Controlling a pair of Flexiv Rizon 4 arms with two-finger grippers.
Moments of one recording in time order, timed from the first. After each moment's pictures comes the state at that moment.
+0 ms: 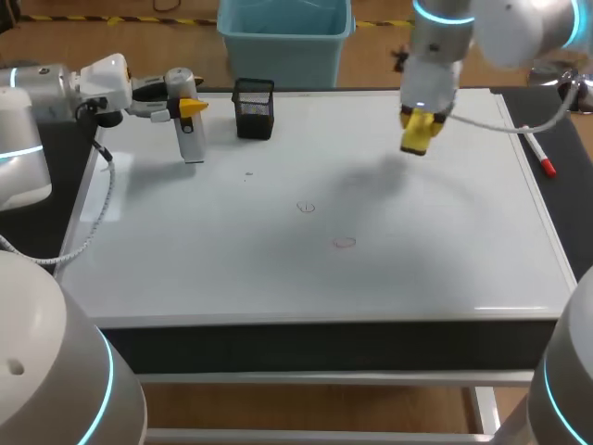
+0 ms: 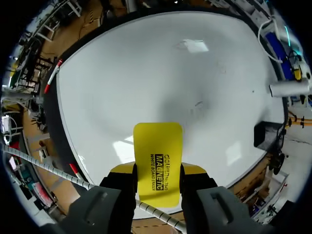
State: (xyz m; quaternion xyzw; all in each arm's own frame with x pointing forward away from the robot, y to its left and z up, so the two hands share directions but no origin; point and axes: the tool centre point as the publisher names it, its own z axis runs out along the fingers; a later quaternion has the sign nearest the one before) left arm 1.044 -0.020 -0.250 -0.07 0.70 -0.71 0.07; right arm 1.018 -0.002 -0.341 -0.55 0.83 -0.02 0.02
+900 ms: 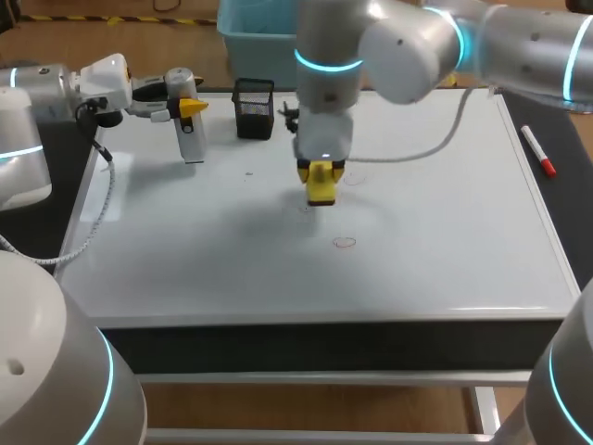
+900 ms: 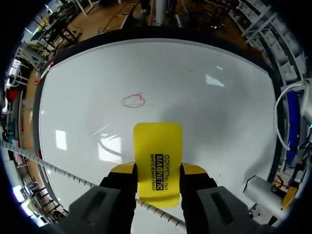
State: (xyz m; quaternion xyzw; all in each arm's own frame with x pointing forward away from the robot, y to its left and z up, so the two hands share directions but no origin) left arm 1.044 -0.020 -0.250 -0.07 0.70 -0.71 0.07; right arm 0.922 0.186 -0.378 -0.71 0.71 0.02 -0.01
